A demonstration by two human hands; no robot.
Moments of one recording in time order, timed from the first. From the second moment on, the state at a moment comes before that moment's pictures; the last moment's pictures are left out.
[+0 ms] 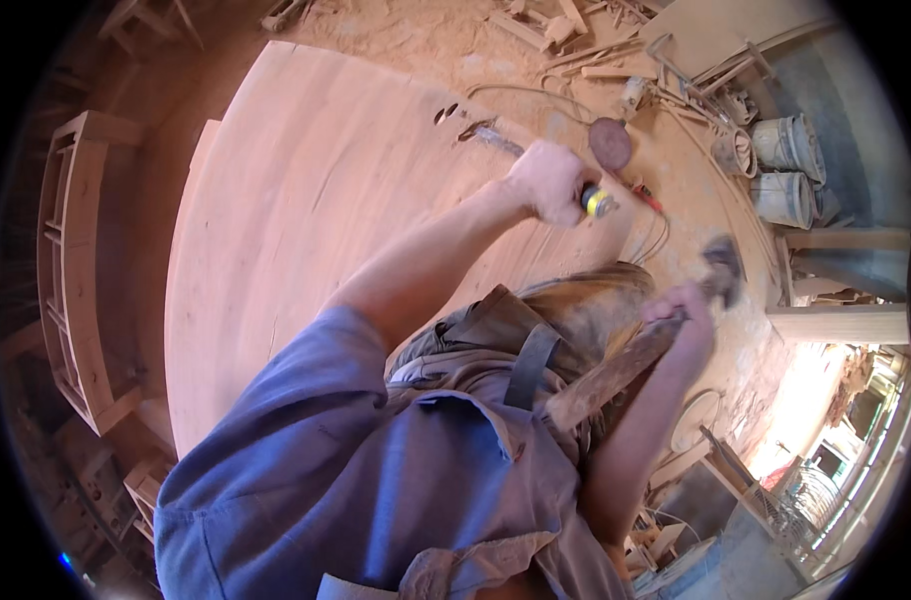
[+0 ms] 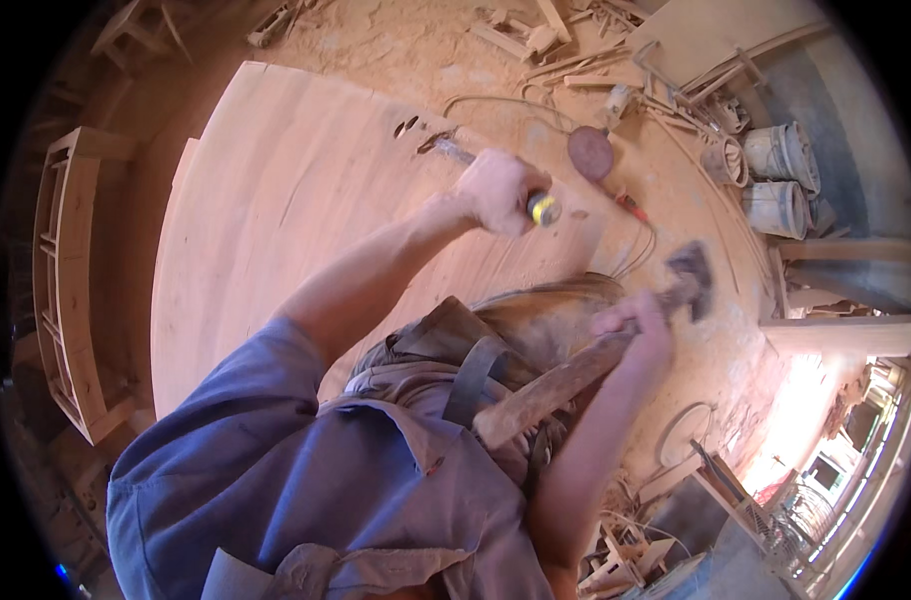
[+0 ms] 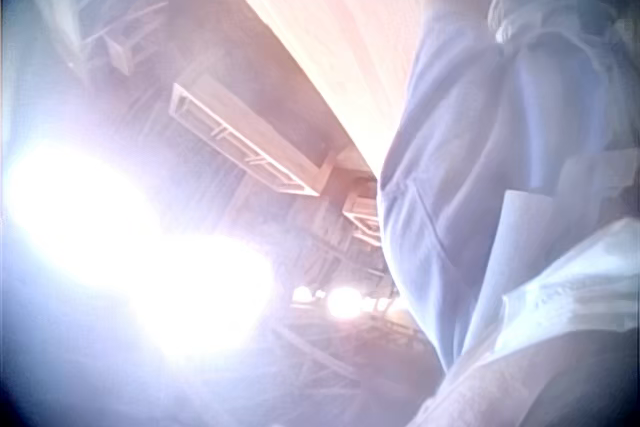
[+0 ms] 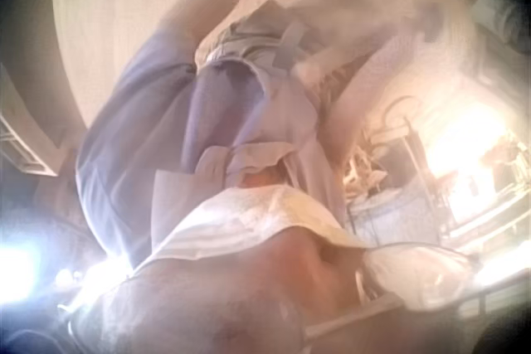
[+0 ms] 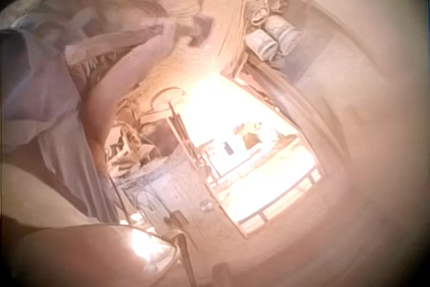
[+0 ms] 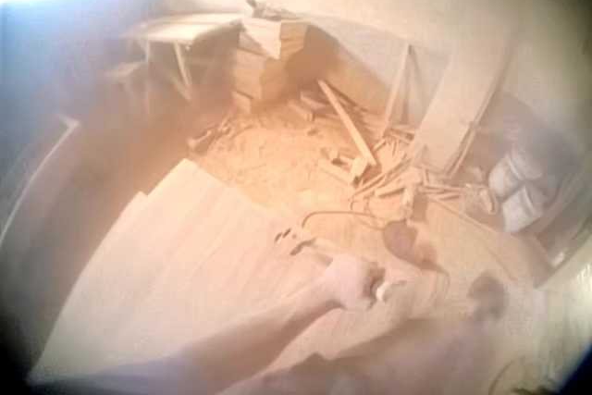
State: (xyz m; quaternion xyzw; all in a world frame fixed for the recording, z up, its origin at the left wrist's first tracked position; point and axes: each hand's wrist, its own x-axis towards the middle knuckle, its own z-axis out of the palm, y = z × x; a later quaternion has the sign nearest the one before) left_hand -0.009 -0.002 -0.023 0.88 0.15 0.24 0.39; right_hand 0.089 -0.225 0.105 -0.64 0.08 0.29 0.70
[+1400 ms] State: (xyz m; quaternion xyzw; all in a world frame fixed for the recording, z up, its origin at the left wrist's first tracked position) left_hand 0.015 0.005 -0.026 0.93 0.14 0.05 0.33; right_hand 0.034 -0.192 0.073 -0.58 0.08 0.48 0.65
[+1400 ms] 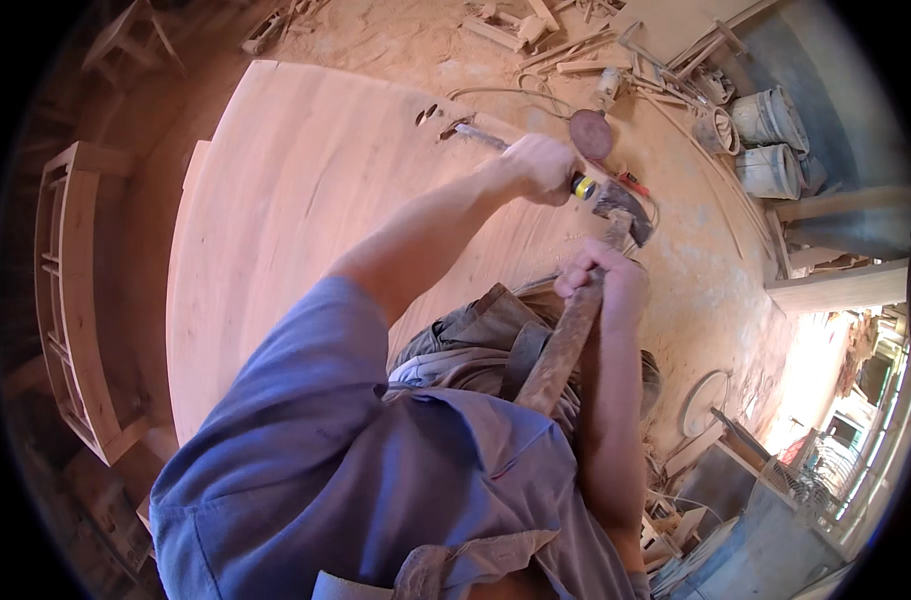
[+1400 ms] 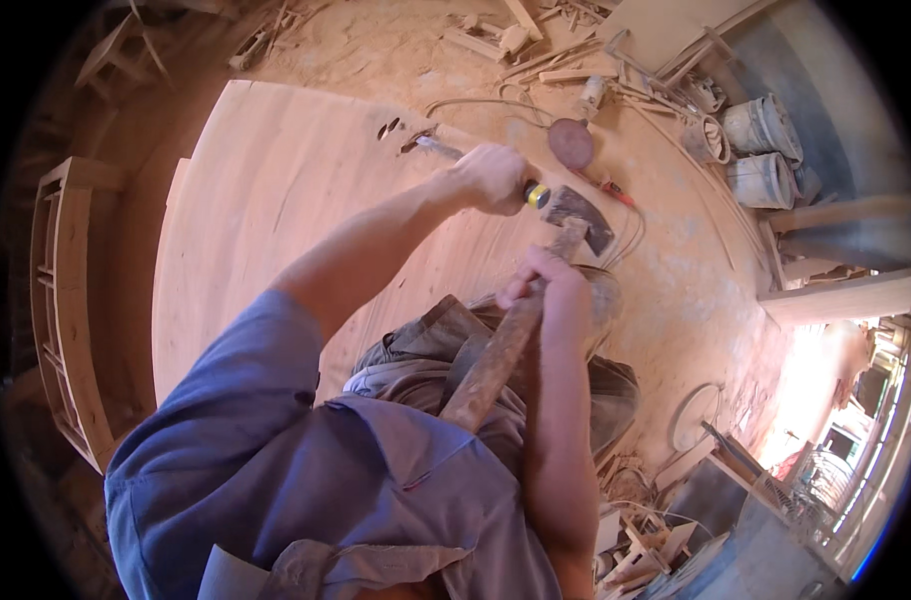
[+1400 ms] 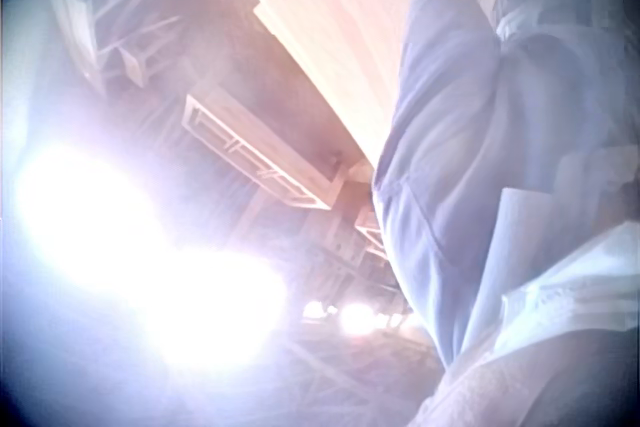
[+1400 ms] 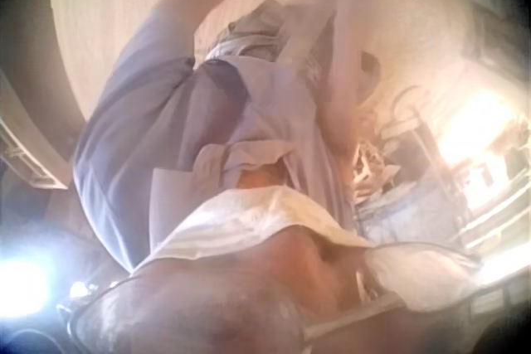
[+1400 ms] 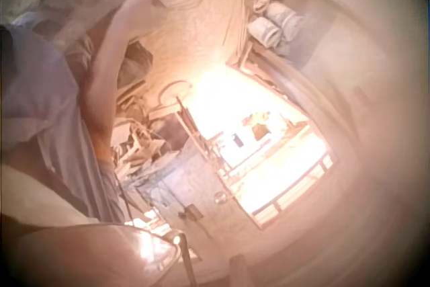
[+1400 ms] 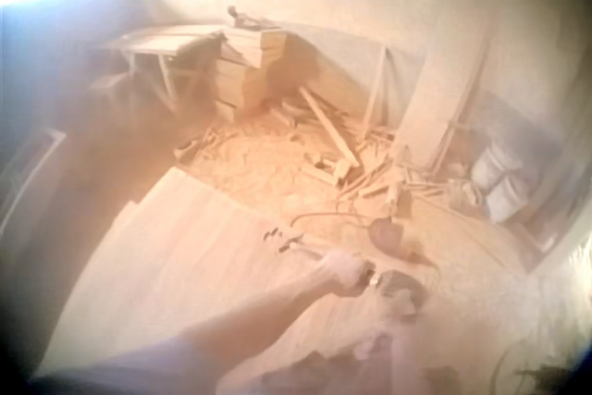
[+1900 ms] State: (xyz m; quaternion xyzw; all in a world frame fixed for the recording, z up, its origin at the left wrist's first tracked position) left_hand -0.004 -0.016 -0.042 0.94 0.06 0.15 0.31; right_hand 0.072 -0.219 0.056 -0.58 0.17 0.45 0.66
